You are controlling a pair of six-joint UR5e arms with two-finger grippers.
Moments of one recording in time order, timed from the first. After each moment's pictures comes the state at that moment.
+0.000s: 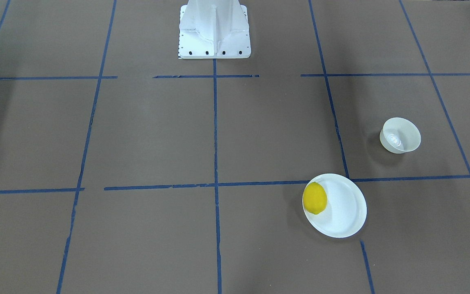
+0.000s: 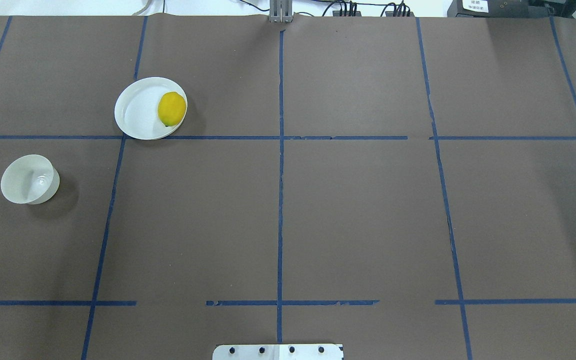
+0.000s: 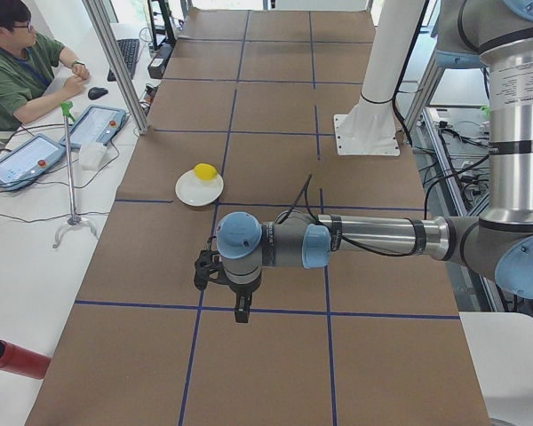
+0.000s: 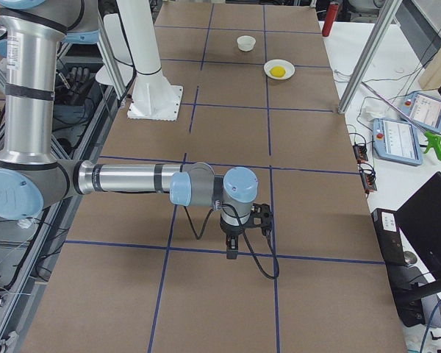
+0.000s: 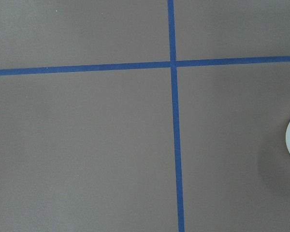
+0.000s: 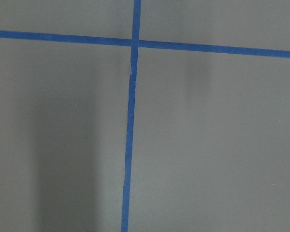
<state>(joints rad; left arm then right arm) -1.61 -1.45 -1.72 -1.54 -2.37 0.08 1.54 -1.71 1.75 -1.64 2.28 -0.05</state>
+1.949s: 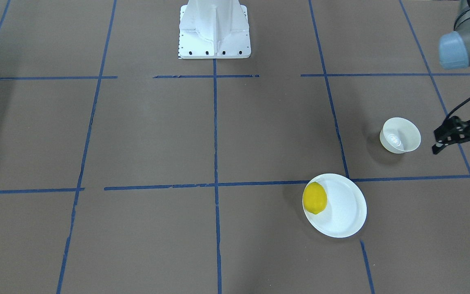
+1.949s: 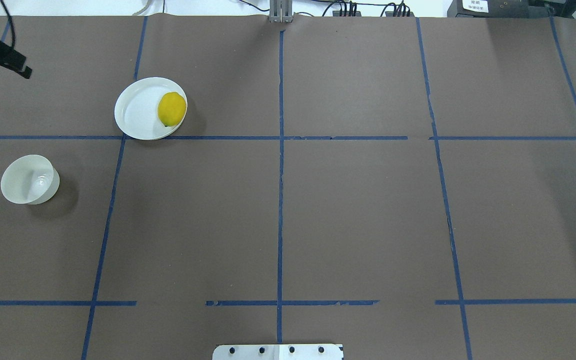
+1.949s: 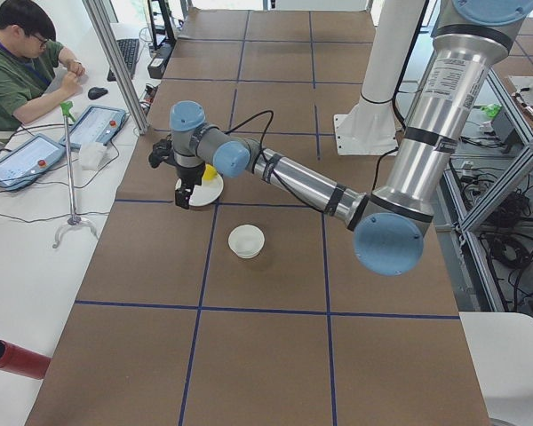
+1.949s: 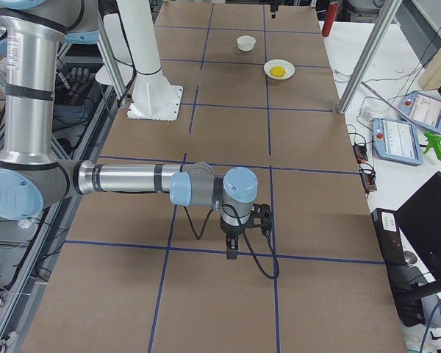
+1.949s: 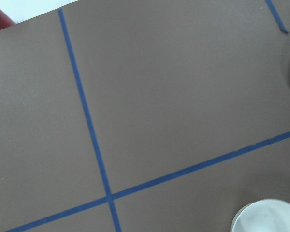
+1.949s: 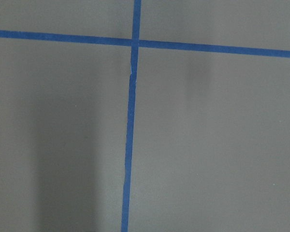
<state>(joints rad) -1.21 -1.93 -1.67 -1.68 -2.26 -0.45 1.54 -1.71 1.75 -1.64 2.28 -0.05</state>
